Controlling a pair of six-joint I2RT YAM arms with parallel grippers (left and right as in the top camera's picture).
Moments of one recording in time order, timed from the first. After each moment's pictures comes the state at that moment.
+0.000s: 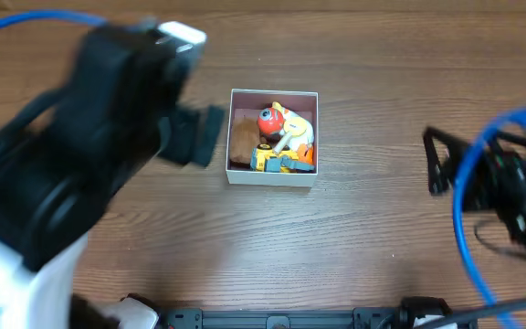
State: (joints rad) left arm -0.51 1.50 2.42 -1.69 -0.20 -0.11; right arm -0.02 0.92 1.68 -1.22 -0.28 0.19
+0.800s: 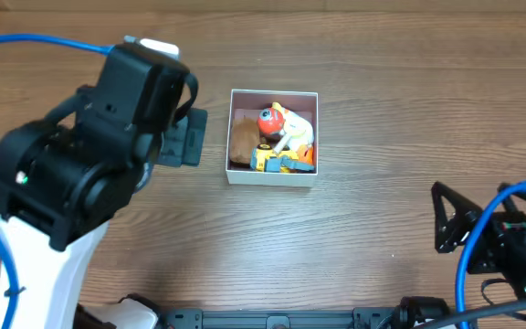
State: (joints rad) left arm -0.51 1.48 2.20 -1.69 -0.40 -0.23; right arm -0.02 0.81 1.69 -1.40 -0.21 0.17
